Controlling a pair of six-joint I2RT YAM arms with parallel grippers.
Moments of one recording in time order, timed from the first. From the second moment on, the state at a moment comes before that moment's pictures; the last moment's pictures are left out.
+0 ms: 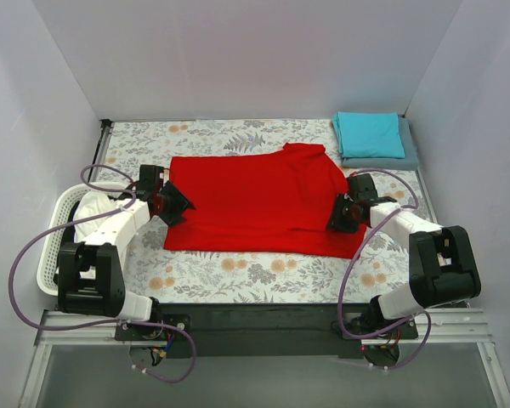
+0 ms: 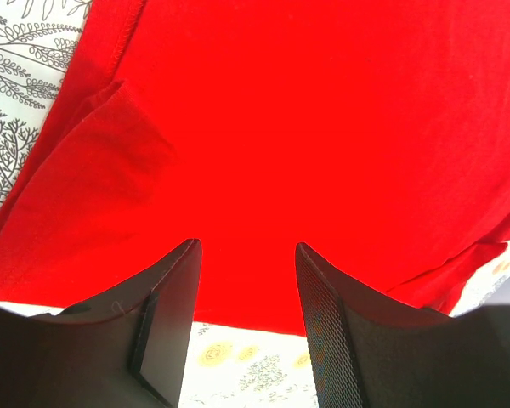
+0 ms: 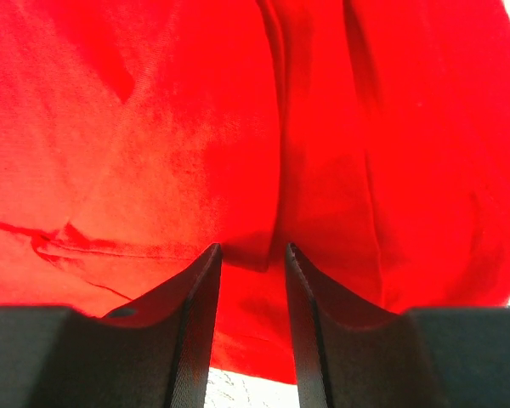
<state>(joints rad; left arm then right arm) -0.09 1.41 0.87 -0.47 0.15 -0.88 0.22 1.47 0.75 -0.35 -0.12 0.47</state>
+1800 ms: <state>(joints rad) -0.09 1.45 0.88 -0.47 0.05 -0.90 0.37 1.85 1.14 -0.24 -0.22 0.48</state>
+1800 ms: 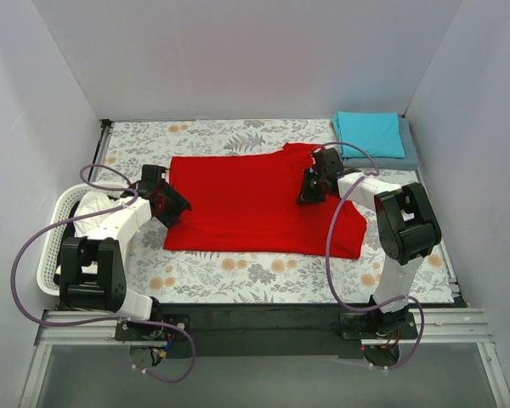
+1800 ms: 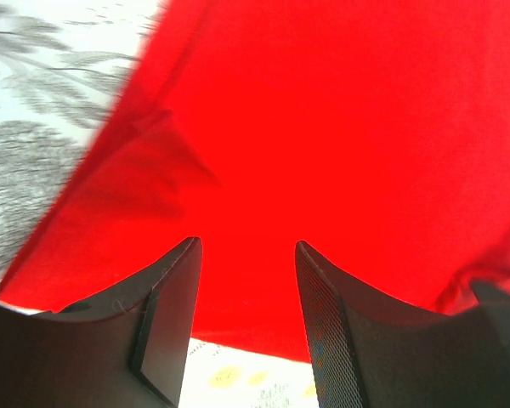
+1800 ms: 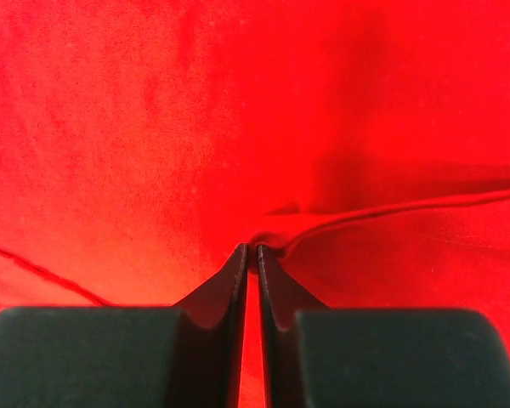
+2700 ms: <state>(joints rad) -0.09 1.65 1.00 -0.61 -0.20 -1.17 0.37 1.85 1.14 -0.19 -0.23 0.44</state>
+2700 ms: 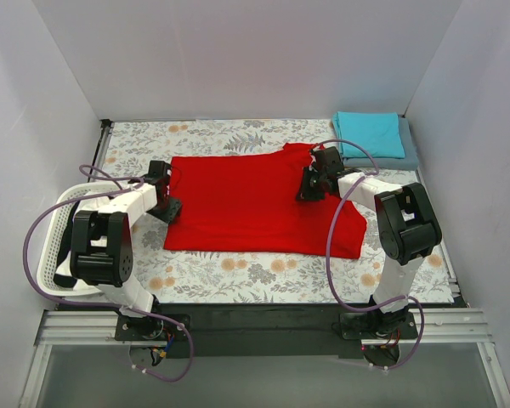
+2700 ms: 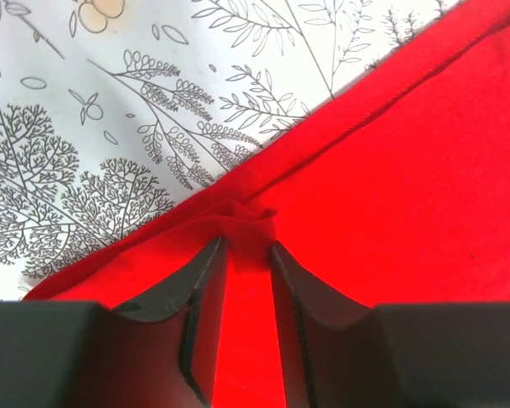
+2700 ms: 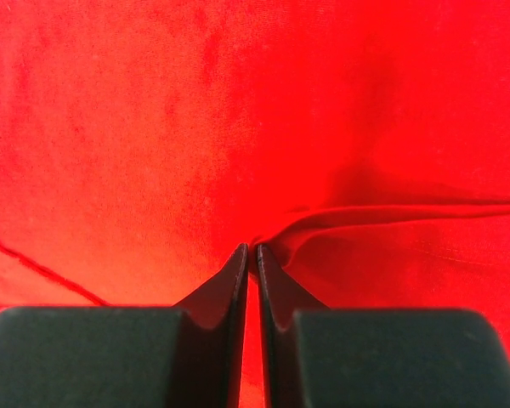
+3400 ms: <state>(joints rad) -0.07 1.56 0.99 -0.64 -0.18 -1.18 0.37 1.66 1.10 -0.18 -0.11 0.43</state>
